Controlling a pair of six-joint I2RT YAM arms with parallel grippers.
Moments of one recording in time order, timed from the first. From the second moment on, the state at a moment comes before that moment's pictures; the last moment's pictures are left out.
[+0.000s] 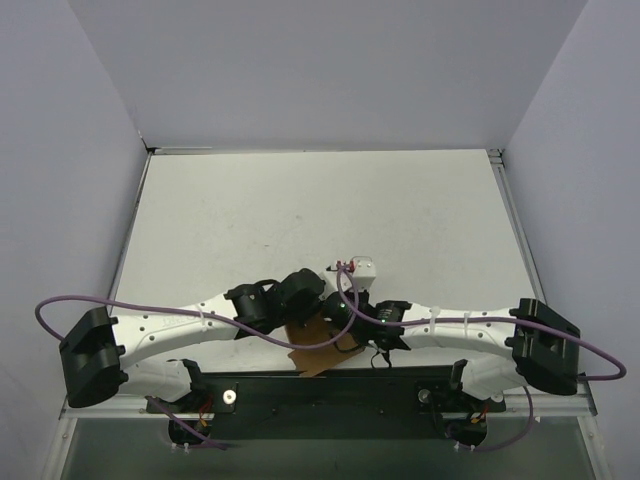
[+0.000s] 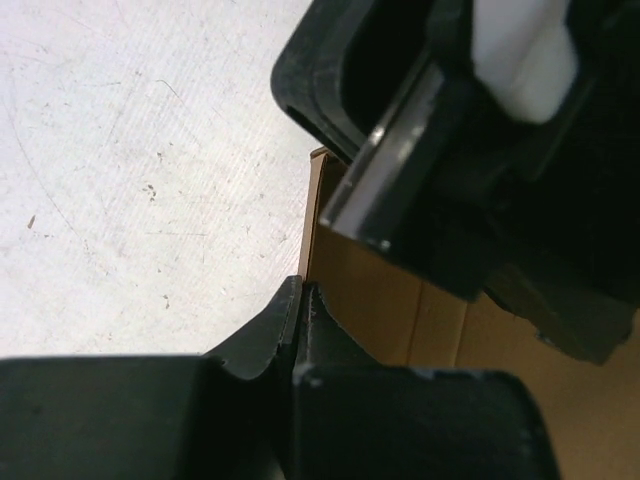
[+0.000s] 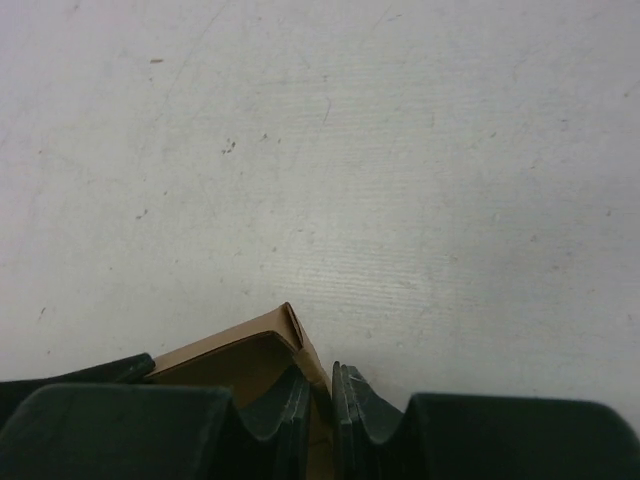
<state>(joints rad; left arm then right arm) -1.13 1.28 0.86 -0.38 -0.28 0.03 1.20 1.36 0.70 -0.23 0.66 0.94</state>
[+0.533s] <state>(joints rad) -1.11 1.27 0.84 -0.34 -0.21 0.08 1.25 1.52 0.86 -0.48 0.89 1.23</state>
